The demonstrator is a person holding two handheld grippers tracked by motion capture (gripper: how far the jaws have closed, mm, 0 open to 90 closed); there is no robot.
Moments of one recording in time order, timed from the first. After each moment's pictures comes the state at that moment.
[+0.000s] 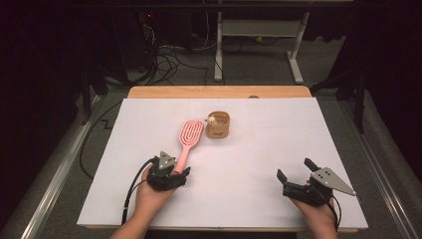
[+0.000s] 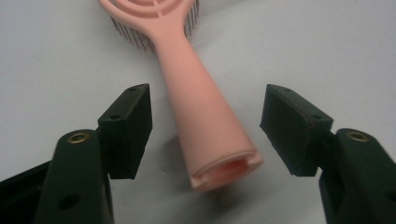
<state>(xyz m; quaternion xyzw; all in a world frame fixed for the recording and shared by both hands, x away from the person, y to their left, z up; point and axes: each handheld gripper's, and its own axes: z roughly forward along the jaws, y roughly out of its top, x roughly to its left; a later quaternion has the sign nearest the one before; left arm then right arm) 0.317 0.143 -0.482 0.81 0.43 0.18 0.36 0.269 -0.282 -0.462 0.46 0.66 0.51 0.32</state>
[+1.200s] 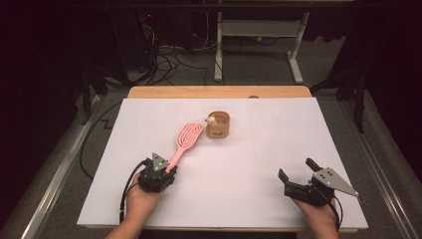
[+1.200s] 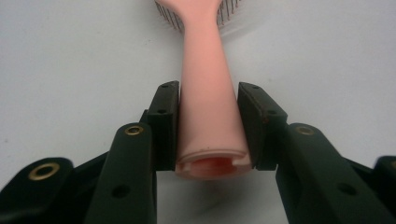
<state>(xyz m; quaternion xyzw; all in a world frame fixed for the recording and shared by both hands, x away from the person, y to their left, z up) 0.306 0.166 -0.476 0.81 0.45 0.22 0.31 0.268 -0.284 -0.460 0.46 0.65 0.51 0.32</state>
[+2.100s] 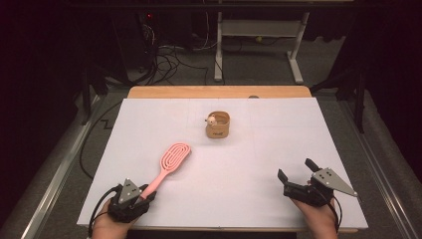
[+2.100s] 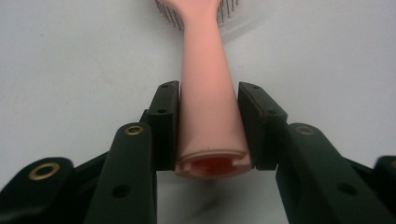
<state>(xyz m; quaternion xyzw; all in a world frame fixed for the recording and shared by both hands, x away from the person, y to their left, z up) 0.232 0.227 -0.479 0.83 0.42 0.19 0.33 0.267 -0.283 -0.461 0.46 0.65 0.51 0.32</state>
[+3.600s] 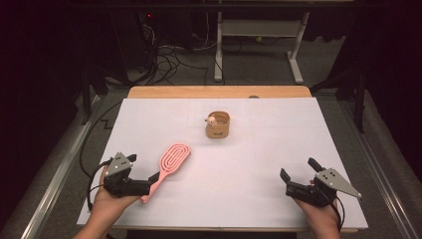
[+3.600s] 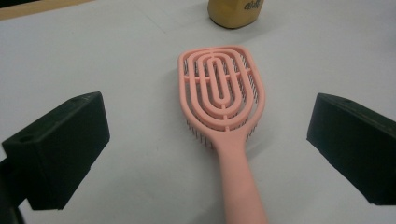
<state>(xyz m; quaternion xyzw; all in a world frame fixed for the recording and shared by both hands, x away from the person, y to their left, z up) 0.286 0.236 -0.437 0.78 0.41 0.19 0.43 0.265 -0.287 -0.456 0.46 0.65 0.51 0.33</state>
